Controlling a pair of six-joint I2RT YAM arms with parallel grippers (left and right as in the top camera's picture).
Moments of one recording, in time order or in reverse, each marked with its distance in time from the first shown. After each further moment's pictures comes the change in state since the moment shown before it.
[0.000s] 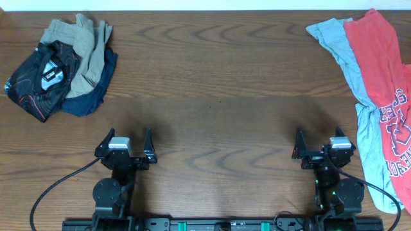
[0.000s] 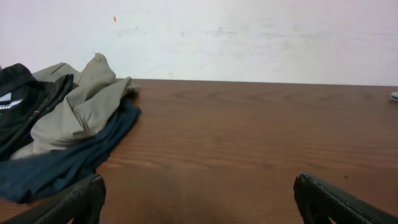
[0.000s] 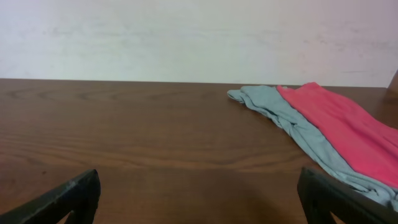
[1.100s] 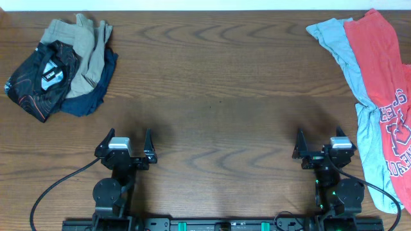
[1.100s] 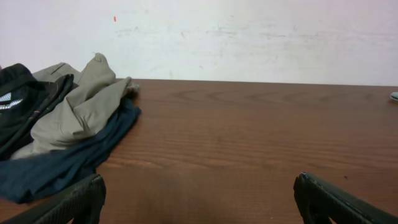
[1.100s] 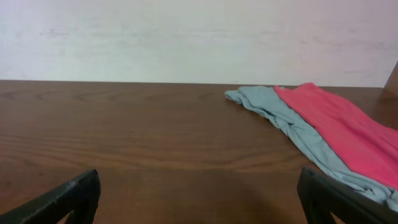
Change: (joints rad) left arm 0.000 0.000 0.000 0.000 0.000 -0.001; right arm 0.000 0.000 0.000 0.002 0.012 0.000
